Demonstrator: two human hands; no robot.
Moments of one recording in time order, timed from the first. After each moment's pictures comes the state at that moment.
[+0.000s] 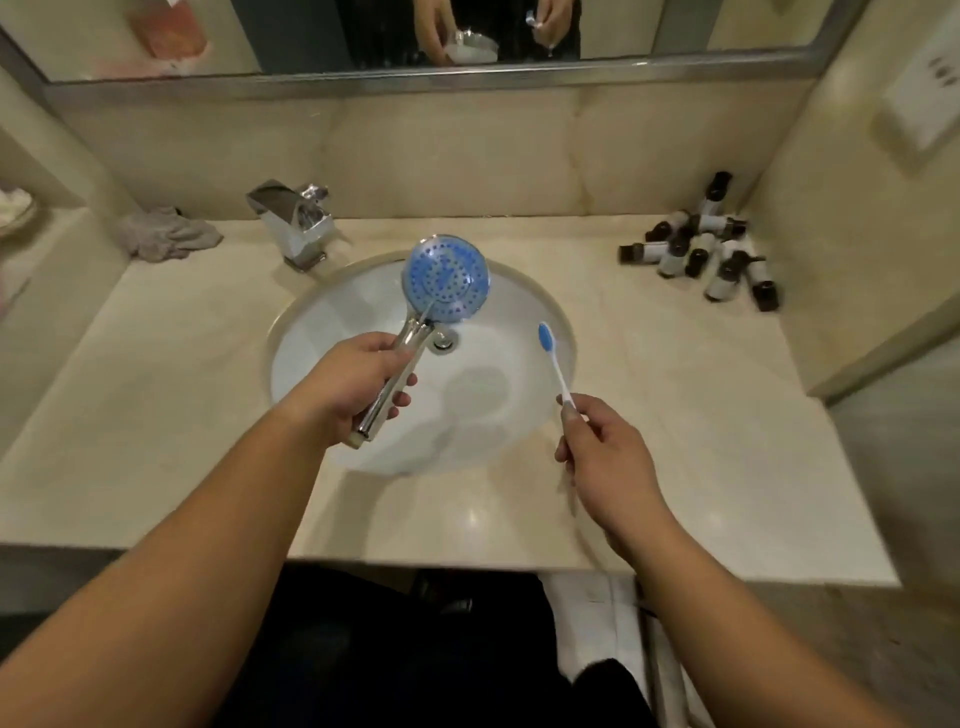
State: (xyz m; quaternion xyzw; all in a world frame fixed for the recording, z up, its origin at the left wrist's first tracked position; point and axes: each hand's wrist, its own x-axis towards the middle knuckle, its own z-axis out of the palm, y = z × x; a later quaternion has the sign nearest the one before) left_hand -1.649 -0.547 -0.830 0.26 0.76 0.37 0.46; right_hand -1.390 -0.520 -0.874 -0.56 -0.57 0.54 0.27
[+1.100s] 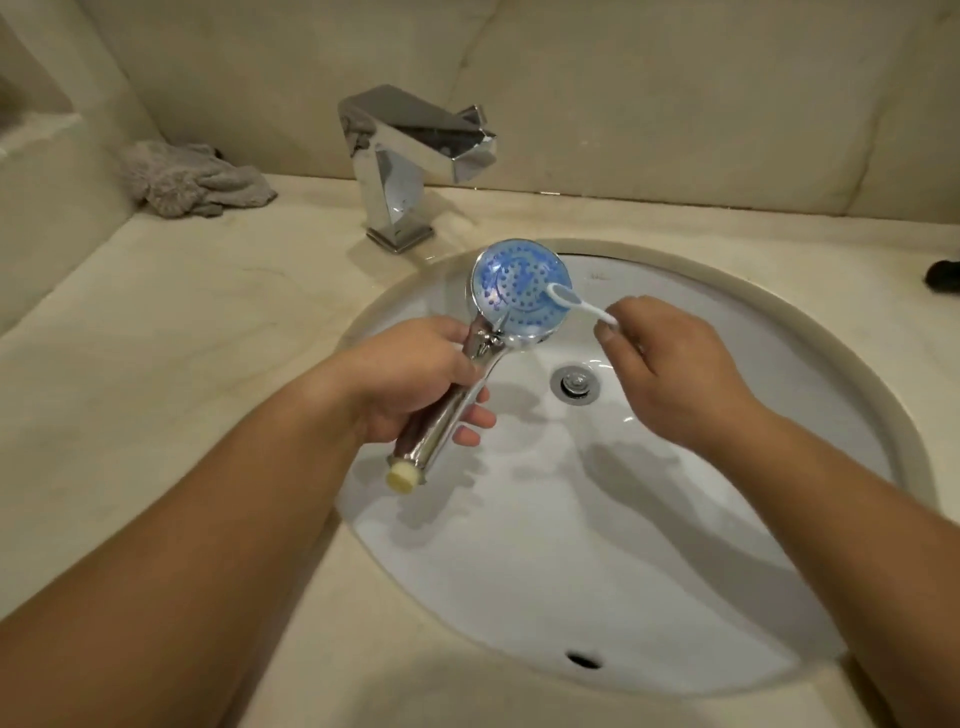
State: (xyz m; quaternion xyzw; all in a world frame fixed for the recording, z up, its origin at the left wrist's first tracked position) left_hand -1.817 -0.489 -0.952 0.29 0.69 0.36 0.56; right_hand -1.612 -0.374 -0.976 -0.36 -0.90 0.15 0.21
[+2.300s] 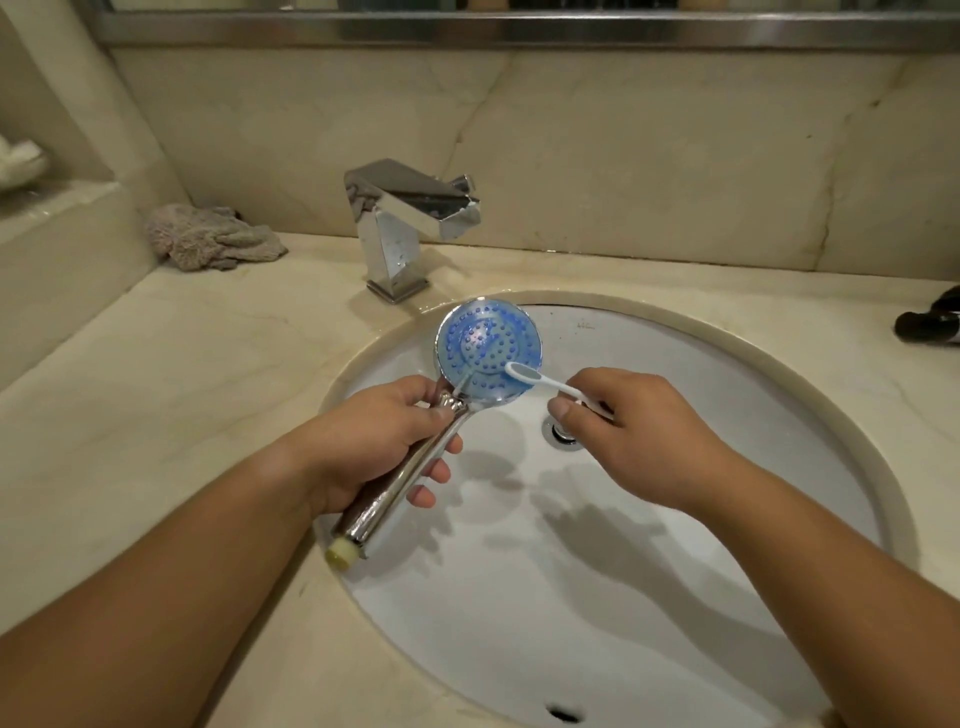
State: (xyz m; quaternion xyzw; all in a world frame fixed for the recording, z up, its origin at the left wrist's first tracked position) left_hand -1.823 -0.514 -0.965 0.29 0.68 0.42 0.53; right_hand -1.608 -0.392 -0.967 -0.33 -0.89 0.25 0.17
